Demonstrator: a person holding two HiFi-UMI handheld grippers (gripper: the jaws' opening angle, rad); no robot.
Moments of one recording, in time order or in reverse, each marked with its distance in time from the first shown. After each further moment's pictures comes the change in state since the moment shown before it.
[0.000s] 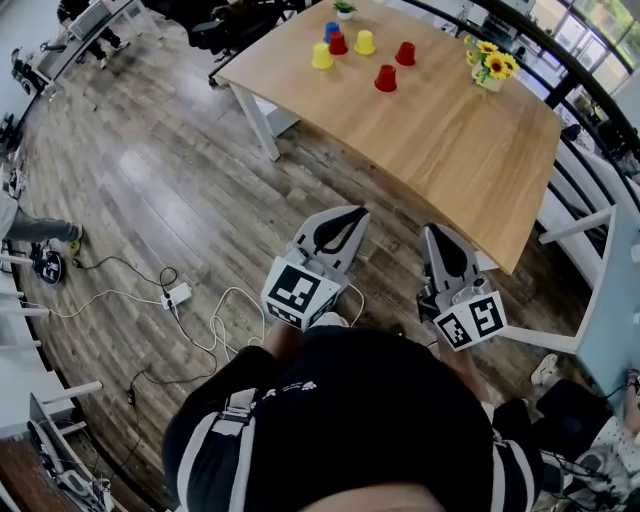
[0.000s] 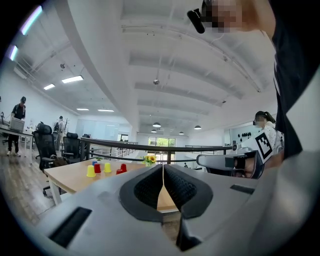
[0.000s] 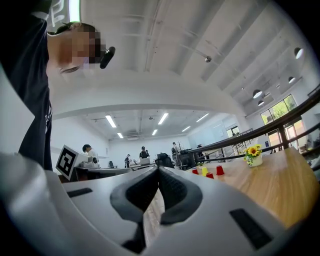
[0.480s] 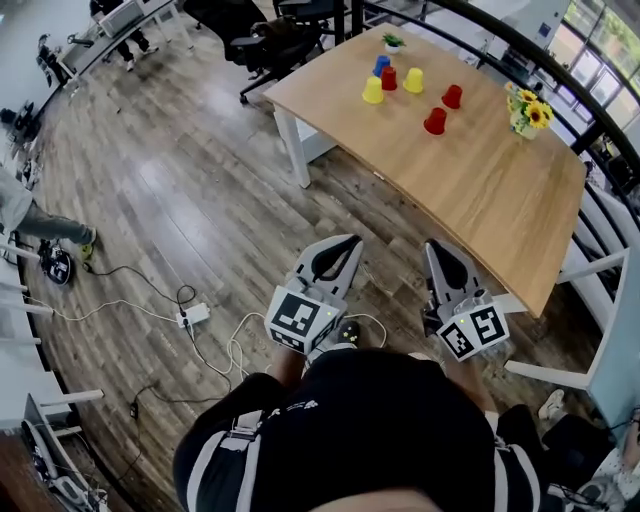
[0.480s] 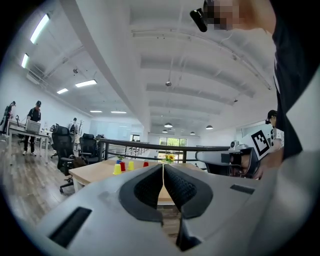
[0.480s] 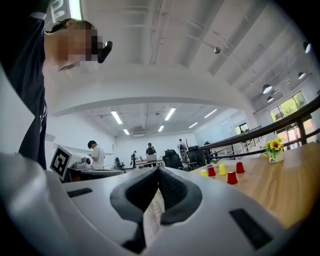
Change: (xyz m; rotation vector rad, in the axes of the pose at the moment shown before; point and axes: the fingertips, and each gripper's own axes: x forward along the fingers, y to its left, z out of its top) left arm -0.076 0.120 -0.010 -0.029 0.004 0.129; right arm 0.119 0.060 -0.023 -0.019 0.050 0.073
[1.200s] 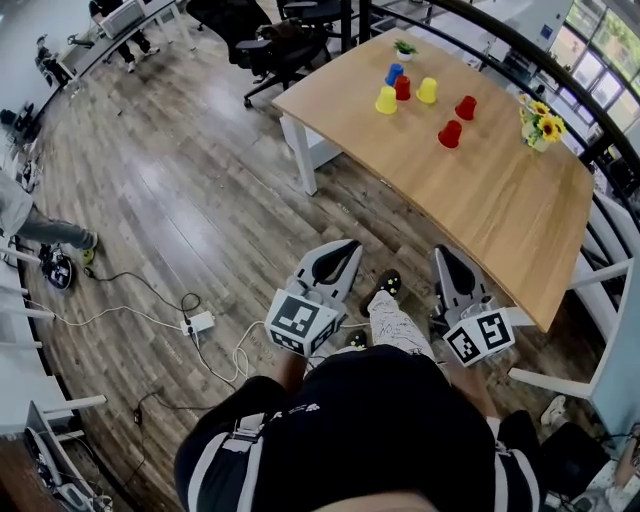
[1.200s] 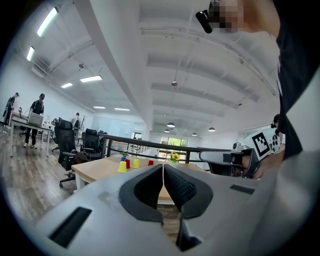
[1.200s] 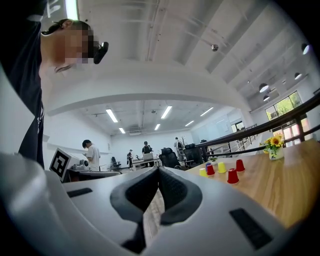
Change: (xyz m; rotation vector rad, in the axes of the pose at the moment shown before) left arm 0.003 0.057 -0.006 -0.056 0.007 0.011; right arm 0.044 -0.008 -0.005 0.020 0.015 -0.041
